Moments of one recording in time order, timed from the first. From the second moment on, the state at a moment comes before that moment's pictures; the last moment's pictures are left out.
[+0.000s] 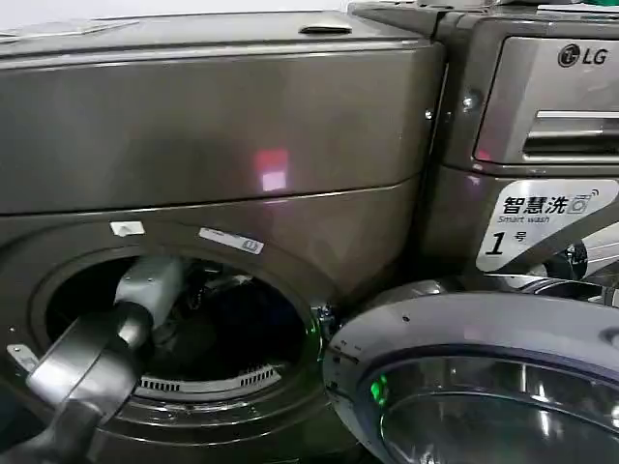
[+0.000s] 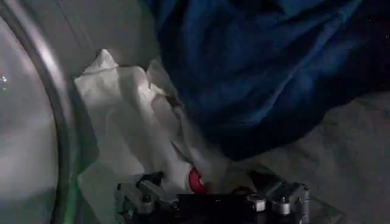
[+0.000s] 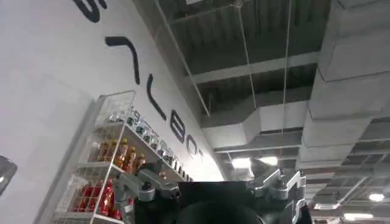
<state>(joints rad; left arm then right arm) -0.17 -1.34 0.31 -0.18 0.86 -0.12 0.95 -1.77 1.18 2.44 2.03 0.83 -0.13 -0.04</state>
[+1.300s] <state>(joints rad) -0.14 -1.31 0.32 -0.16 0.75 -0.16 1.05 -1.78 1.18 2.43 2.03 0.82 -0.12 -0.03</state>
